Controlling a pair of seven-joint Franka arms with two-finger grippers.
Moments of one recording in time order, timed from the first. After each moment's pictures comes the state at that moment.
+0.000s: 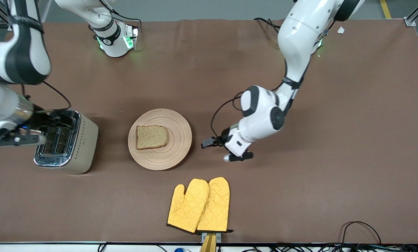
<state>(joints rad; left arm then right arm) -0.62 0.79 -0.06 -1.45 -0.84 2.51 -0.23 0.13 0.16 -0.16 -1.64 -0.02 1.79 -0.10</state>
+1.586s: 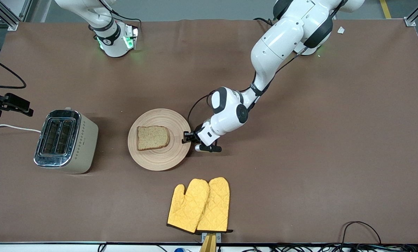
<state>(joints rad) -0.63 1.04 -0.28 -1.30 -0.88 2.81 -0.03 0.11 0.16 -0.20 -1.40 0.03 1.55 -0.10</state>
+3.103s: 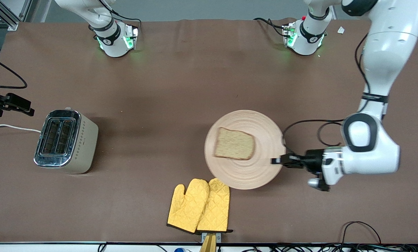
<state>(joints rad) 0.14 0.74 -0.32 -1.34 -0.77 1.90 0.37 0.11 0.16 -0.20 -1.40 0.03 1.54 -0.10</state>
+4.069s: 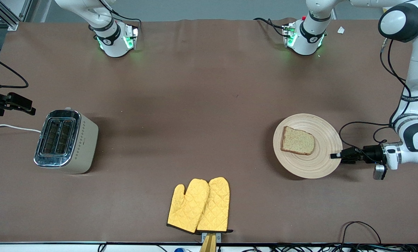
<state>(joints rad) 0.59 1.00 -0.31 -1.37 -0.74 1.74 0.96 0.12 0.16 -0.20 -1.40 0.03 1.53 -0.10</state>
